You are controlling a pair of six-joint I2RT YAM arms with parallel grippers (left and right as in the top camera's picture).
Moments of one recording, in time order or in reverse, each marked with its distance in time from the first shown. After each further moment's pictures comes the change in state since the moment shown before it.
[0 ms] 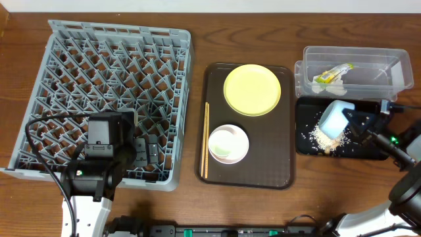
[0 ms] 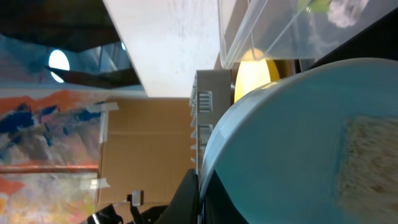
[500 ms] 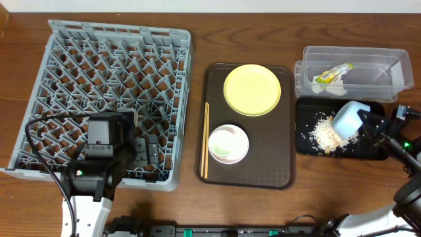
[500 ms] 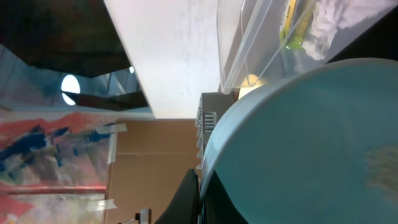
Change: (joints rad) left arm 0.000 0.000 0.000 0.000 0.000 0.000; right arm -0.098 0.000 0.000 0.066 -0.023 0.089
